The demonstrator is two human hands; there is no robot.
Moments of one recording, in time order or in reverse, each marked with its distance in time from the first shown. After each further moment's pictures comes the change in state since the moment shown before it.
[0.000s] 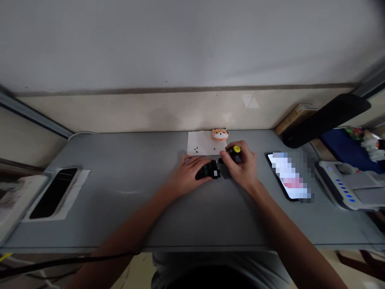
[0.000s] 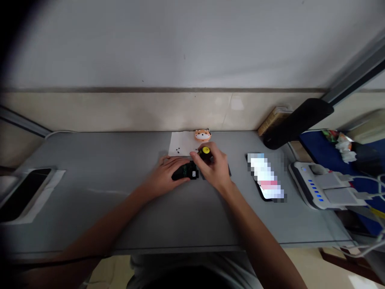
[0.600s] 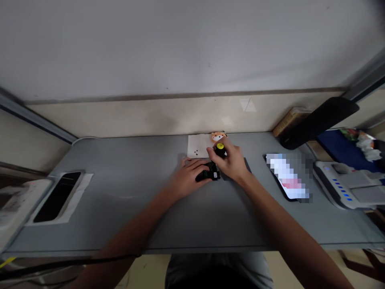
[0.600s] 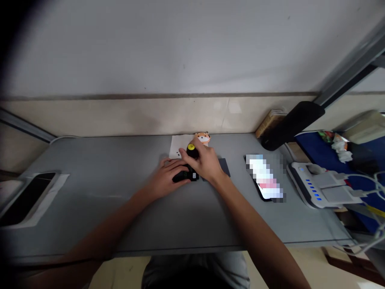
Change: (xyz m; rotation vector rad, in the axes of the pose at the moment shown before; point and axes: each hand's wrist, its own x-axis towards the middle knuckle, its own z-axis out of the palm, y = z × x) left_hand -0.002 -0.009 0.009 0.097 0.093 0.101; right_hand 0.021 -0.003 0.017 -0.035 -0.201 -0.113
